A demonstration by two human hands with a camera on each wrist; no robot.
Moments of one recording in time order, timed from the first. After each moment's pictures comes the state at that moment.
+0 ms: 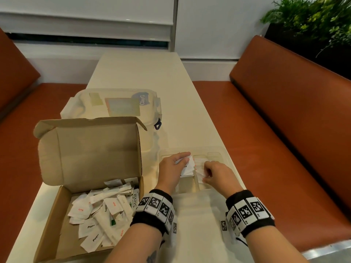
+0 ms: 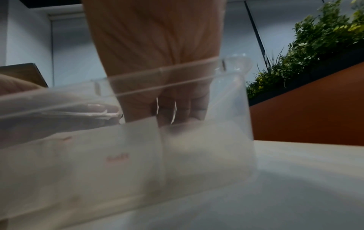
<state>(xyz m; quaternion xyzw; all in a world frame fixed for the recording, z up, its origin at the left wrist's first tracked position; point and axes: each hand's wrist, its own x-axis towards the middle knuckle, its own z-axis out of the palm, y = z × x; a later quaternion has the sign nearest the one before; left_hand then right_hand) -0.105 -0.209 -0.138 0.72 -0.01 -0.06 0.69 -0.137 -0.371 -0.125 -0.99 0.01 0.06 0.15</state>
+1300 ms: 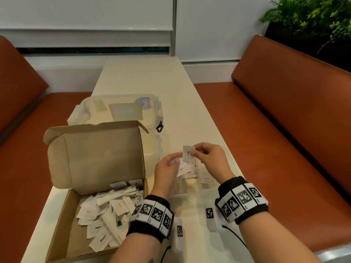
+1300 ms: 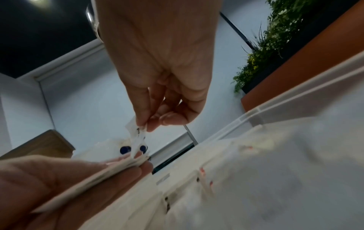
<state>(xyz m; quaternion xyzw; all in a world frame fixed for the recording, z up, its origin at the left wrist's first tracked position) -0.119 -0.191 -0.120 0.69 0.04 -0.07 0.72 -0.119 -0.336 -0.084 -0.84 0.07 -0.07 0.54</state>
